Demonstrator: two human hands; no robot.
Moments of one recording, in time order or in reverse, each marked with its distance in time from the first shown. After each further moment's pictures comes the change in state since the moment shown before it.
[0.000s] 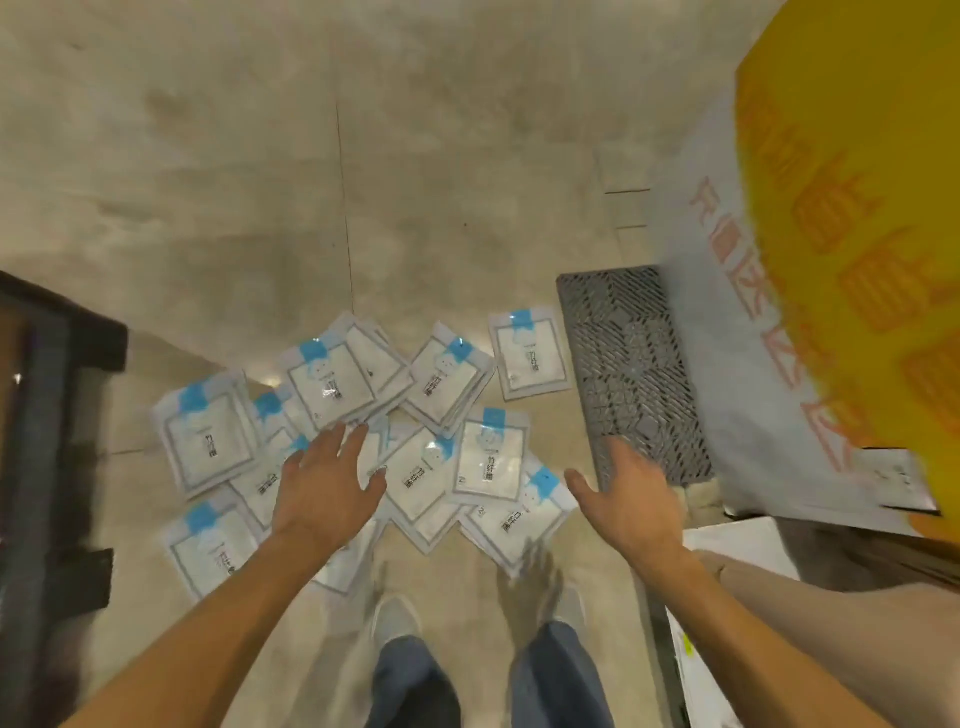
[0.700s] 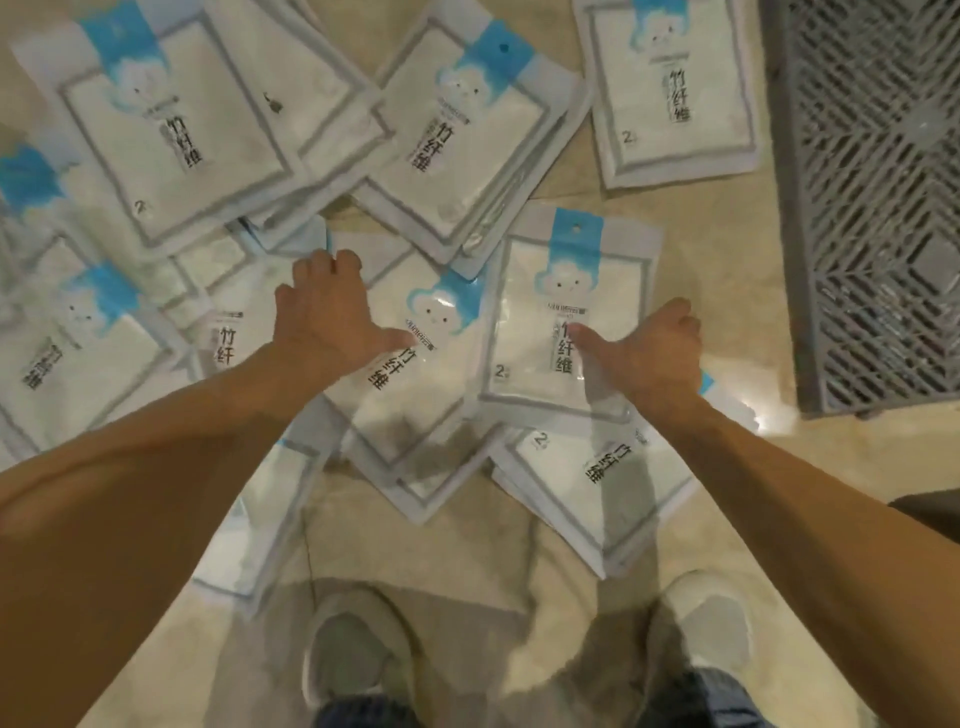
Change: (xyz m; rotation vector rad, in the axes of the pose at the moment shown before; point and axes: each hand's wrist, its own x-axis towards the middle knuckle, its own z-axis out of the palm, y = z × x) left_hand 0.284 -0.038 0.382 -0.051 -0.108 -0.096; right_hand 0.294 0.058 0.430 0.180 0.033 0.233
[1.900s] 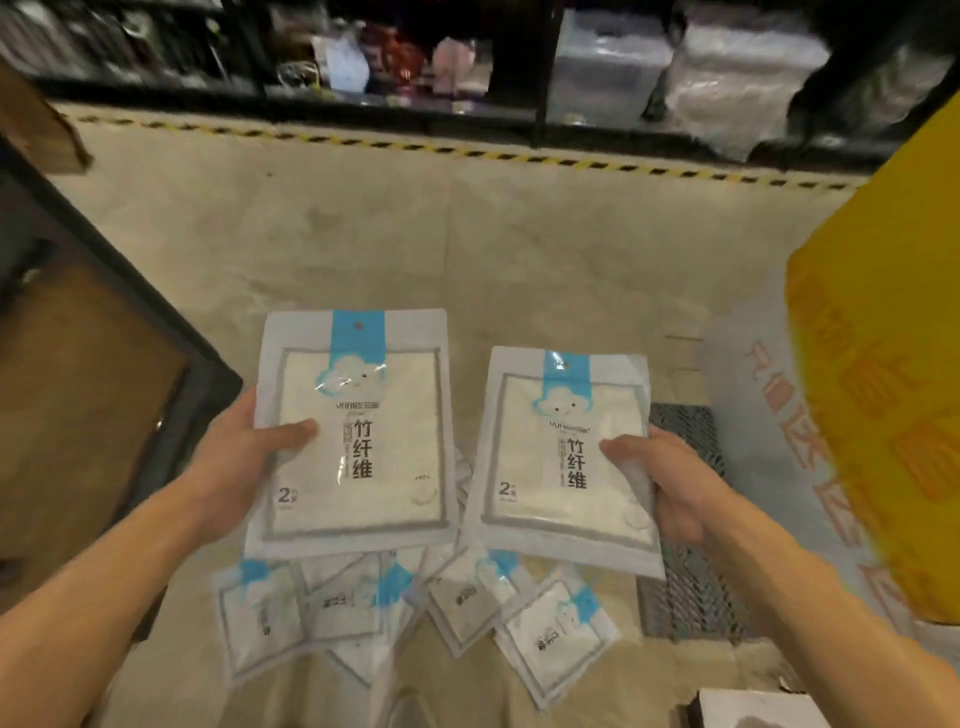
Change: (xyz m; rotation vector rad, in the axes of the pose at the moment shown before) left_hand -0.417 -0.093 -0.529 -1.555 0.212 -0.033; right_hand -0.338 -0.216 -0.522 0.935 -0.611 -0.202
